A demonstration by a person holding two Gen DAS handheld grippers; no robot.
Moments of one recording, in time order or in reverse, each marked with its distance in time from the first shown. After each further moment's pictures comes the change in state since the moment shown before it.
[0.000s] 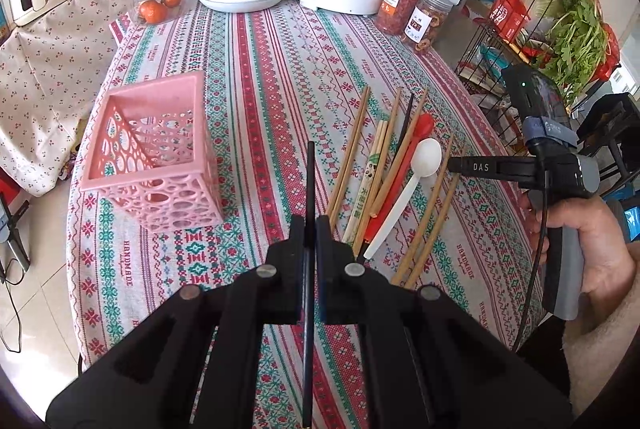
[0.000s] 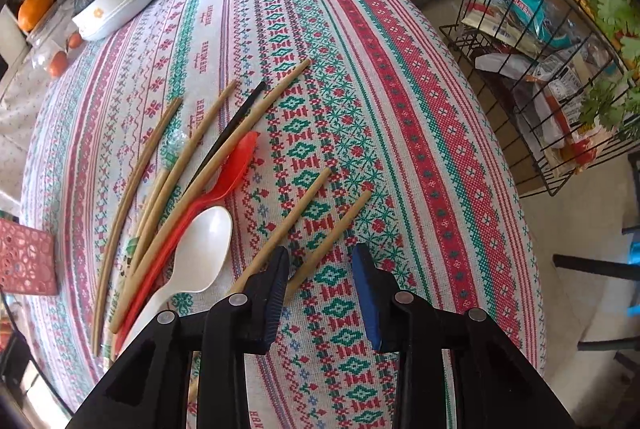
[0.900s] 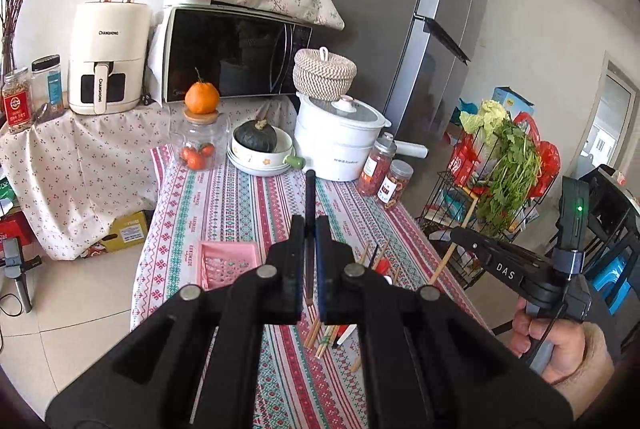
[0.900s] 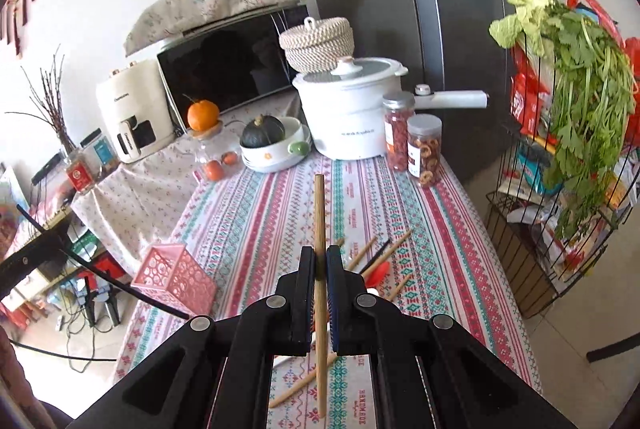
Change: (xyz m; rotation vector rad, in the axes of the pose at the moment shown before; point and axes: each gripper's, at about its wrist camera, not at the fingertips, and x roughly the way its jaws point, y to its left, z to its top) left arm -0.161 0.019 0.005 -0.059 -0.544 -0.039; right arm -0.200 0.020 -0.071 -0.089 -0.660 0.334
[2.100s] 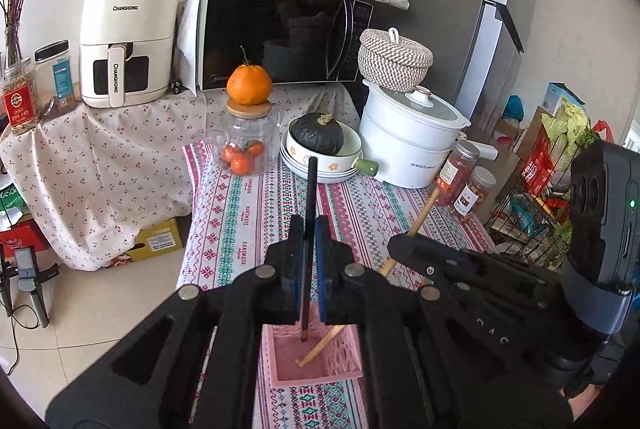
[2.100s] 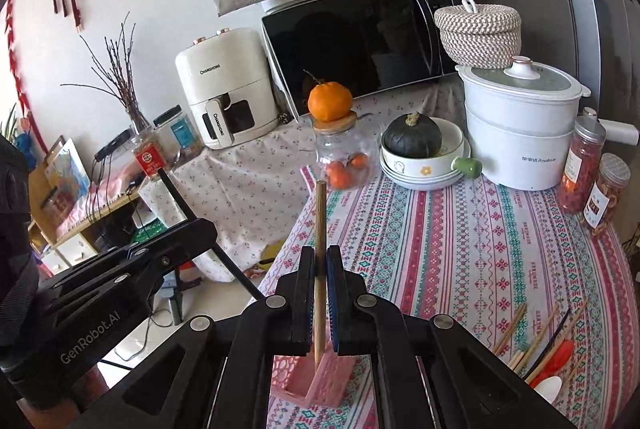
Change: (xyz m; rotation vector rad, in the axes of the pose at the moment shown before) left arm 0.097 0.071 0.018 -0.019 0.076 0.122; right arm 0.141 0.134 0.027 -0.072 0.109 0.304
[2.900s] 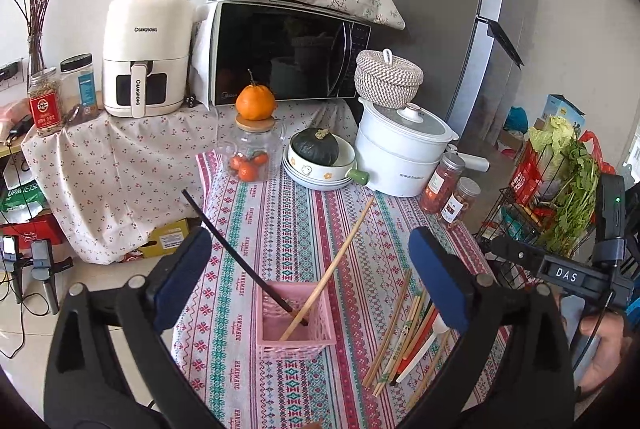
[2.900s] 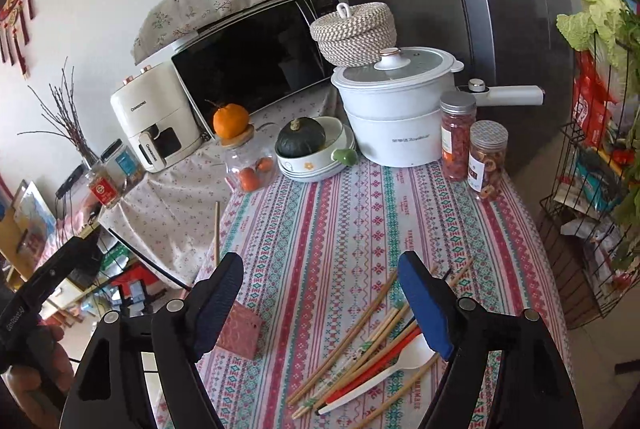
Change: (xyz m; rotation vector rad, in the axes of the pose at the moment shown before) left arm -0.050 -0.027 -0.003 -0.003 -0.020 0.051; right arm -0.110 -0.111 -0.002 0.176 0.026 -0.201
